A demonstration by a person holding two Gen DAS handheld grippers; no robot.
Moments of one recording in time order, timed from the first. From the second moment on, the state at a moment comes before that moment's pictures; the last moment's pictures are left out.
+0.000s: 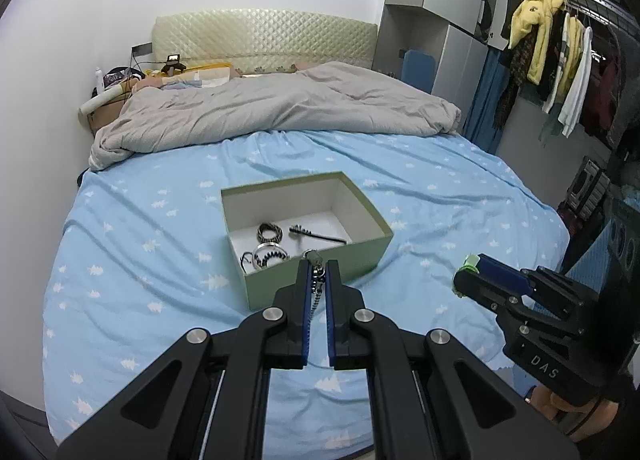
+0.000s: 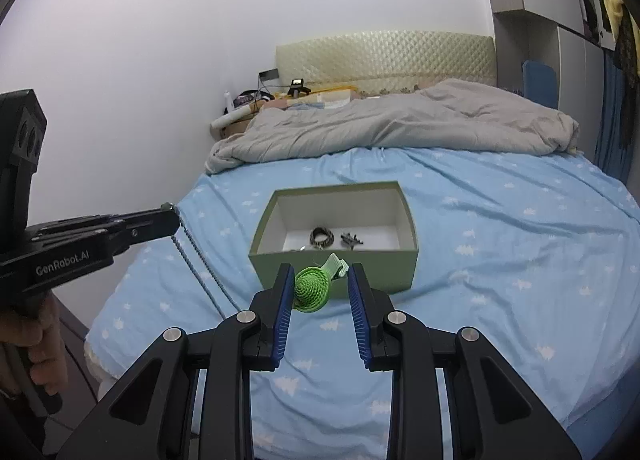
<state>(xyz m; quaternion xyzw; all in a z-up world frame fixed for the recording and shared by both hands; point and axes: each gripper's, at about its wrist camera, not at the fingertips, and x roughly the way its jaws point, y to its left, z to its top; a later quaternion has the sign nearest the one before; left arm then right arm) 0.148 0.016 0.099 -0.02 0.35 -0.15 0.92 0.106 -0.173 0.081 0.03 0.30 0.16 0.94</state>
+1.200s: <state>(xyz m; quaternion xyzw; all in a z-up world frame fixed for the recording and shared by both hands) 0.310 0.034 0.127 -0.07 0.38 -0.11 0.91 0.277 -0.145 0.098 -0.02 0.35 0.18 0.92</state>
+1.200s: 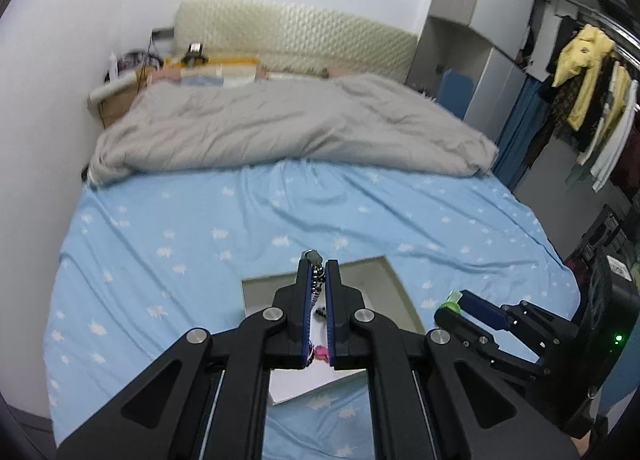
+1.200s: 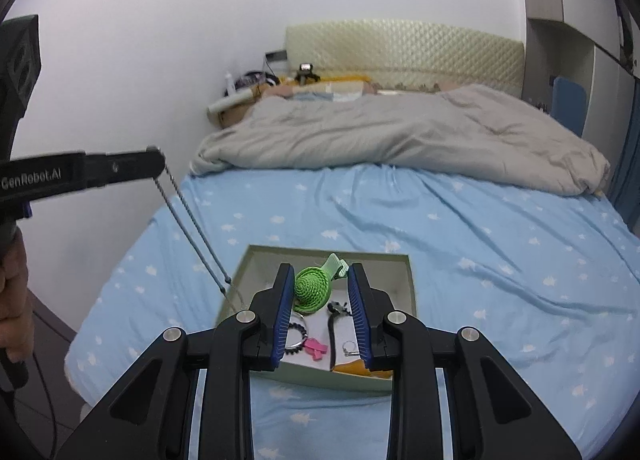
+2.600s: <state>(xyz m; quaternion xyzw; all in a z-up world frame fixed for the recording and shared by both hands) 0.325 0.014 0.039 -0.06 0.50 -0.10 0.86 0.317 -0.170 0.028 0.00 0.41 0.14 0.90</state>
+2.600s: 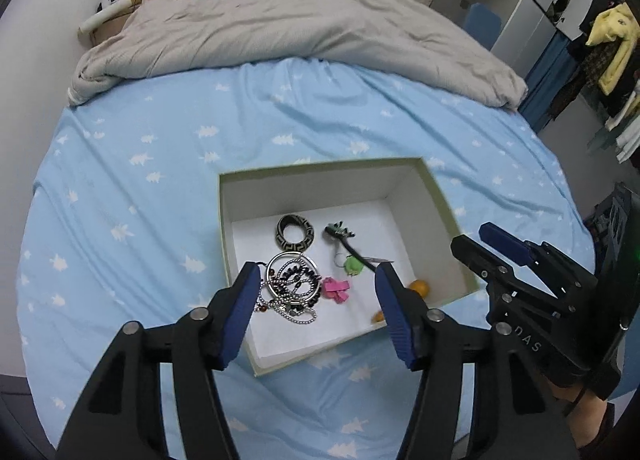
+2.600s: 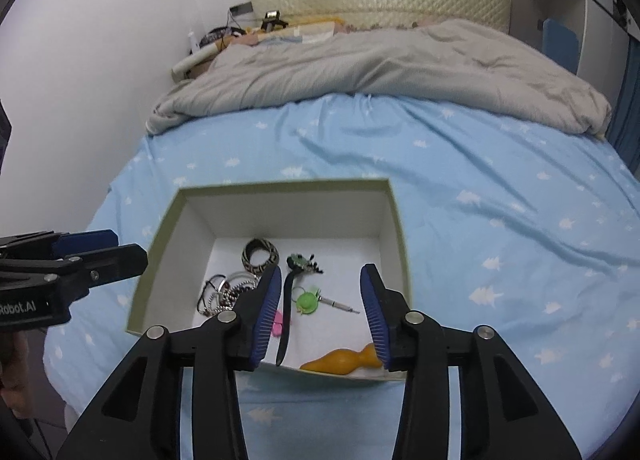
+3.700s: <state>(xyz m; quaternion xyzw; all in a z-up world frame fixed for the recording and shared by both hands) 0.214 0.010 0.140 -0.04 0.35 -0.06 0.93 0.199 -0.209 0.136 0.03 0.28 0.14 0.95</state>
